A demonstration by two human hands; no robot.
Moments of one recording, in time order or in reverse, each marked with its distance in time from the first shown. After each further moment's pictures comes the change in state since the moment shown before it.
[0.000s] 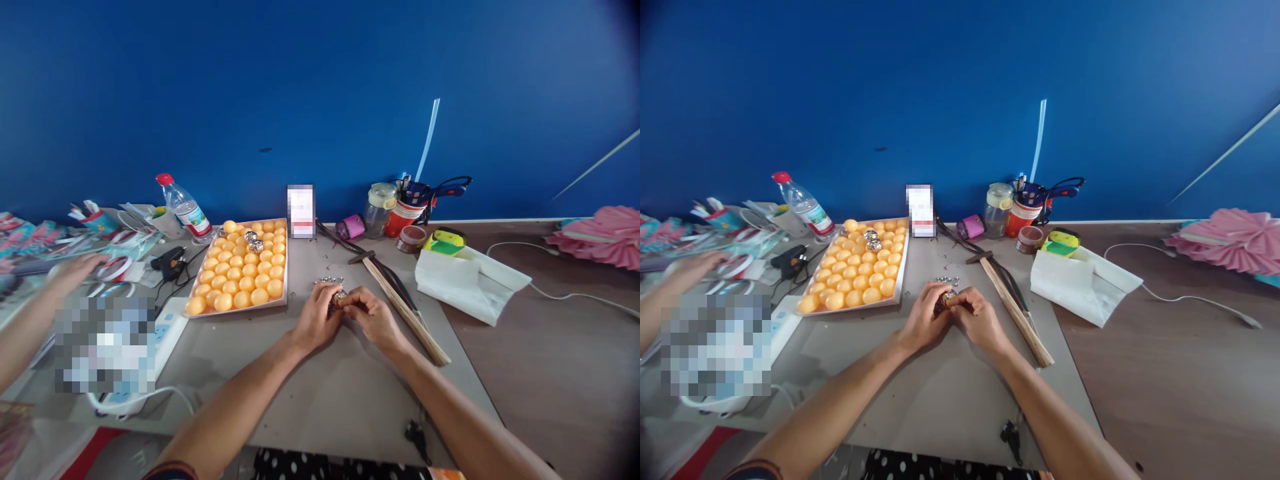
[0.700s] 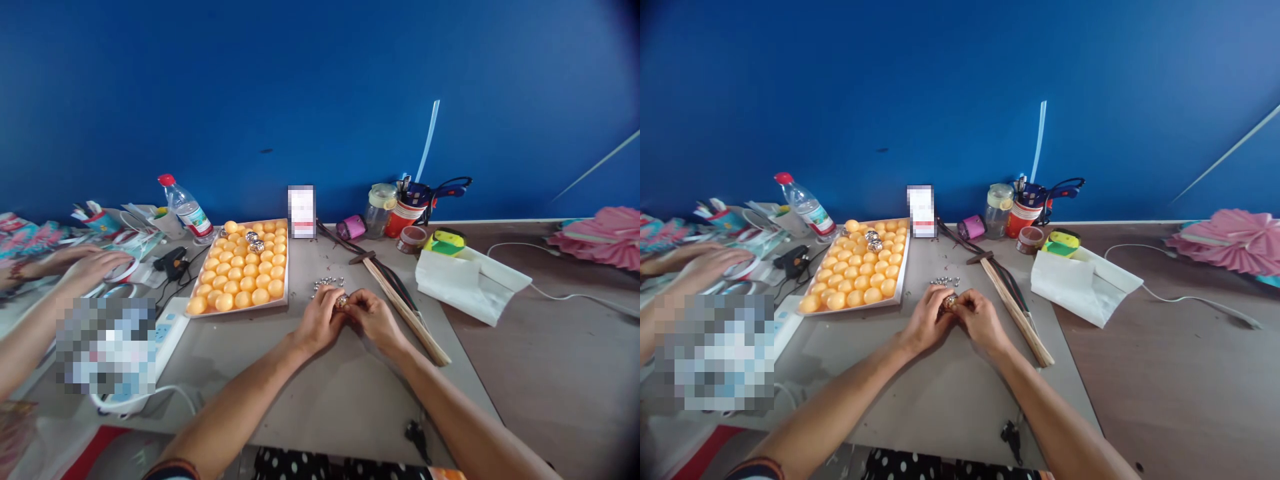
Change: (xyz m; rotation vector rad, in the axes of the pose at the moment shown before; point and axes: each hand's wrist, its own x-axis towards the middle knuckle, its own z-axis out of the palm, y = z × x) left_hand -0.003 0.006 0.000 0.050 -0.041 0.024; right_hand 0.001 -0.001 0.000 0.071 0.036 0.188
